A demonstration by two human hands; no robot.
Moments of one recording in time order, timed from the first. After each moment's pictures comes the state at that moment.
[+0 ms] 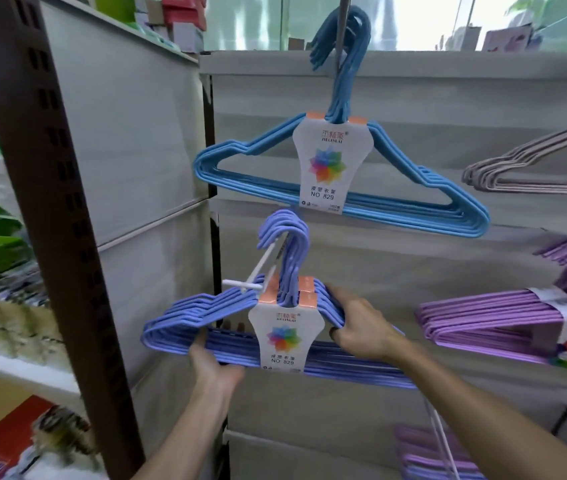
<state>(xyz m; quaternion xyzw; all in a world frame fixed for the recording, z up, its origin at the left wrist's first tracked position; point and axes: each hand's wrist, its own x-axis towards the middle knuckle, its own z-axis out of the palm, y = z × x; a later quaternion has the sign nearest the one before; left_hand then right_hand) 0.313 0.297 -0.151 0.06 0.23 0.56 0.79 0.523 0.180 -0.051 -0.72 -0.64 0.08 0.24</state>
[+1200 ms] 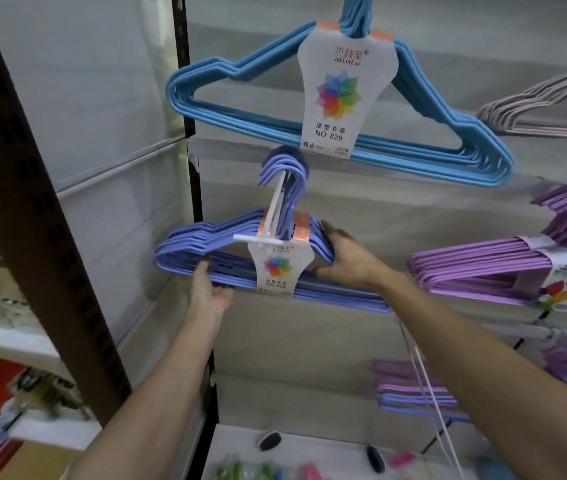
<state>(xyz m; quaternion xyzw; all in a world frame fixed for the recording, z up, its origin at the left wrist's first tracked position) 0.327 0.358 -0.145 0.10 0.30 0.53 0.79 0.533 0.229 -0.056 -0.76 -0.61 0.07 0.19</state>
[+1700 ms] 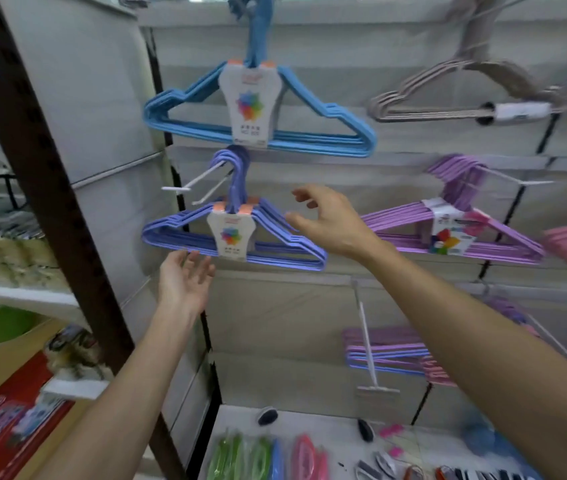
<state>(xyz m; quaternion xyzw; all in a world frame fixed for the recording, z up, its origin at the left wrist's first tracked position) 0.301 0.157 -0.081 0.20 0.32 0.57 0.73 0.510 0.043 0.012 -0.68 -0.64 -0.02 0.37</state>
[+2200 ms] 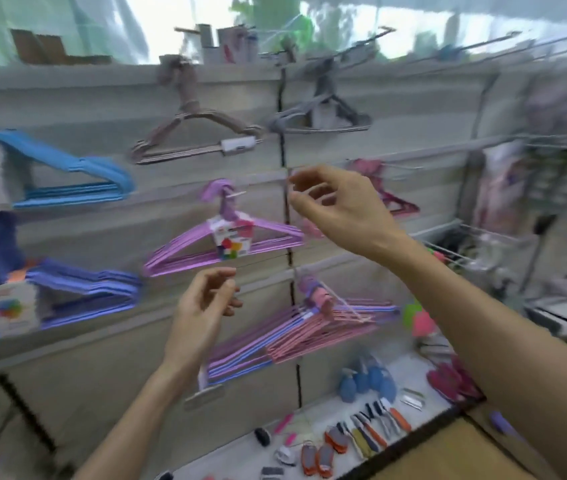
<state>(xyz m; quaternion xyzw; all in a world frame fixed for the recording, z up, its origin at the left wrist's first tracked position) 0.492 -0.141 -0.049 0.72 0.09 0.39 0.56 0.638 -0.315 0.074 -0.71 -0.48 -0.17 0.48</state>
